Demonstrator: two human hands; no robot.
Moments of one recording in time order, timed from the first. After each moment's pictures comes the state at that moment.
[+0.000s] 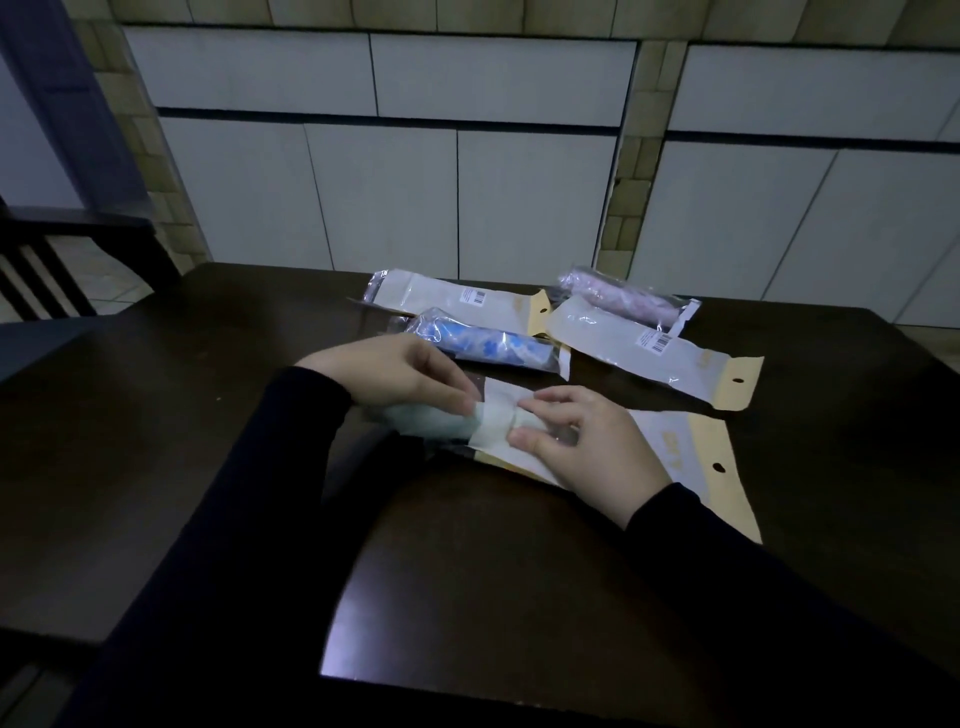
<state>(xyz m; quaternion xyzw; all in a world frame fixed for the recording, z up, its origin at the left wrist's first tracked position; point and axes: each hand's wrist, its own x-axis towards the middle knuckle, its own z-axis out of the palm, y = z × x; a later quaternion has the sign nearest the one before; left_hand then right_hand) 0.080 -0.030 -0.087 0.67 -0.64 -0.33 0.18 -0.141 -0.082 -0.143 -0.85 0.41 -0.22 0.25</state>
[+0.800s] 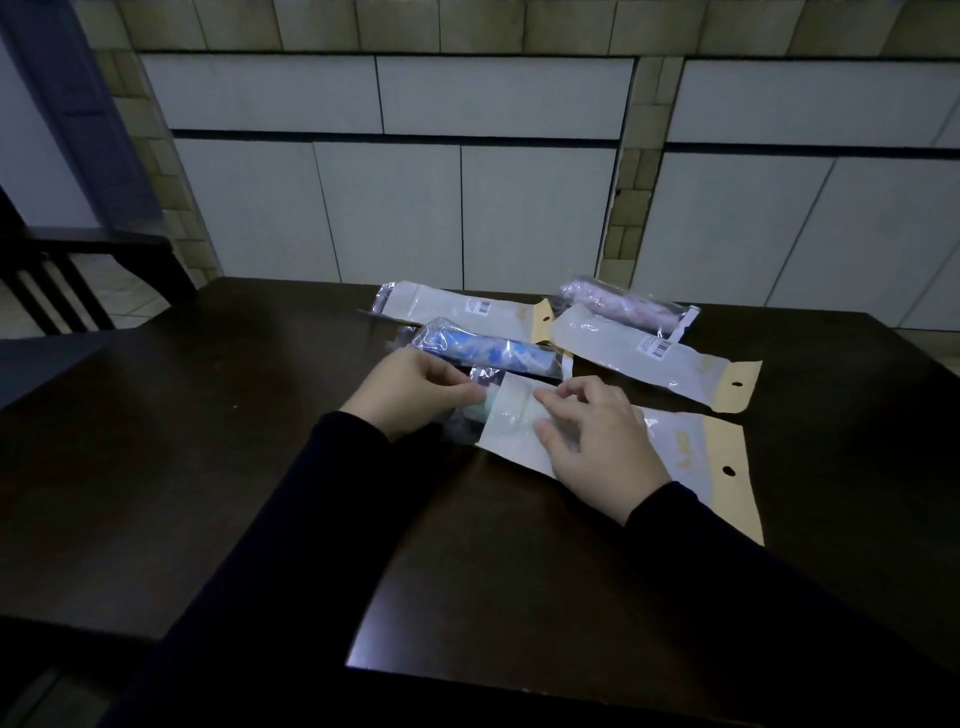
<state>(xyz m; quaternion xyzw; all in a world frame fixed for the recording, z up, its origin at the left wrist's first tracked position) 0.054 -0.026 -0.115 0.73 -0.50 -0.25 0.39 -0.141 -0.078 -0.141 -0.87 0.43 -0.22 0.11</state>
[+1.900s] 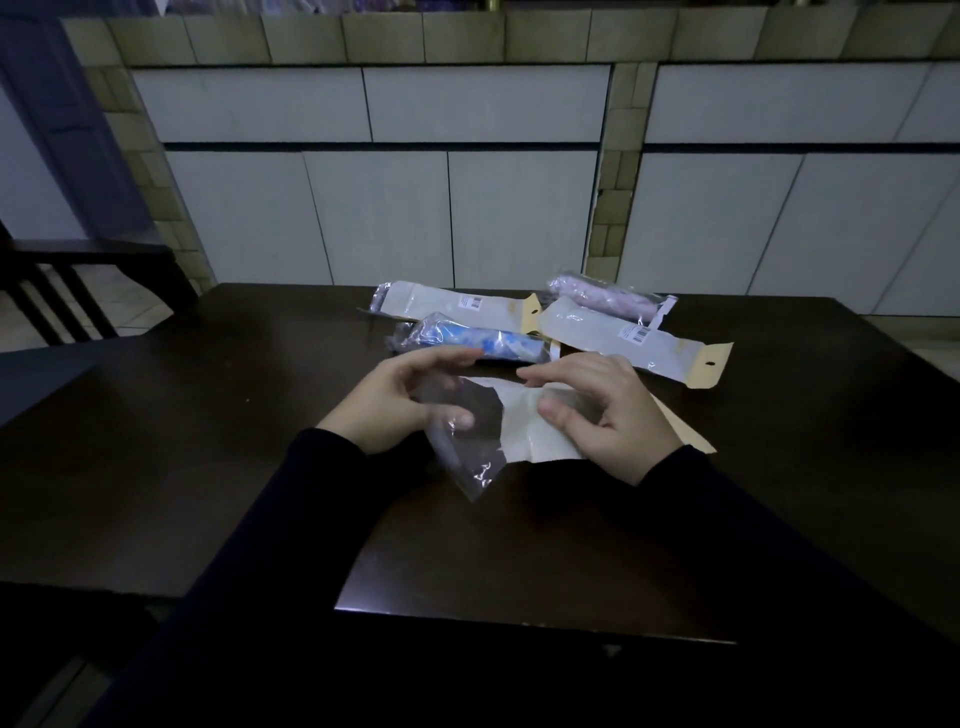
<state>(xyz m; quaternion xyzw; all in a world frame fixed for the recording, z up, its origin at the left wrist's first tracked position) 0.060 0.010 -0.123 0.55 -0.59 -0.33 0.49 -0.168 -0.064 -0.120 -0.88 0.25 -0.35 0.18</state>
